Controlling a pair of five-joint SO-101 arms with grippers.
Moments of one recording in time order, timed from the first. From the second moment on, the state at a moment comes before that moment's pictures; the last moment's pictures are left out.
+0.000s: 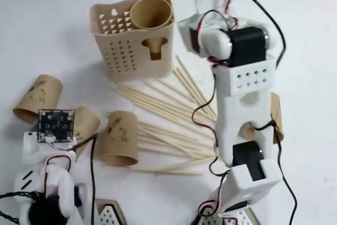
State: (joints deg) left arm -23.6 -104.7 69.6 73.7 -25.4; right arm -15.6 8.0 -54.2 98.2 12.7
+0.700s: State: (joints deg) left arm -27.4 -82.9 53.7 84.0 -29.8; right arm -9.1 -9.0 -17.8 97.4 13.1
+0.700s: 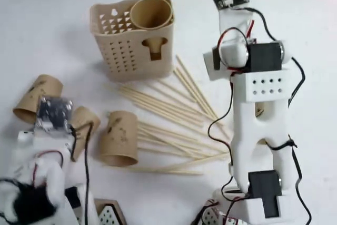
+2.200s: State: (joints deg) left arm -31.3 -42.5 67.0 31.8 -3.1; right arm -6.5 -30.2 0.4 97.5 23.5
